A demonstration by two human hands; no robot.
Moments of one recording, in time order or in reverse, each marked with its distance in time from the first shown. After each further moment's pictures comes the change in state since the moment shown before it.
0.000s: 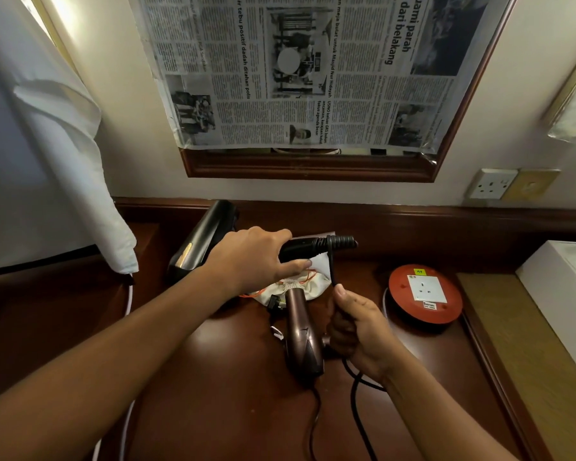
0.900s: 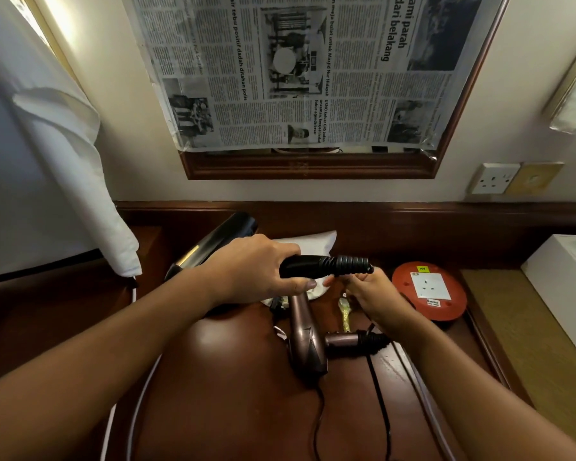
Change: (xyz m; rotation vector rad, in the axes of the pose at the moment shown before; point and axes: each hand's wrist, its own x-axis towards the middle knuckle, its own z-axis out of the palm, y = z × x) left_hand -0.010 0.008 -0.019 -0.177 -0.179 0.154; right_hand 0.030 -0.033 -0.022 -0.624 0.040 -0.219
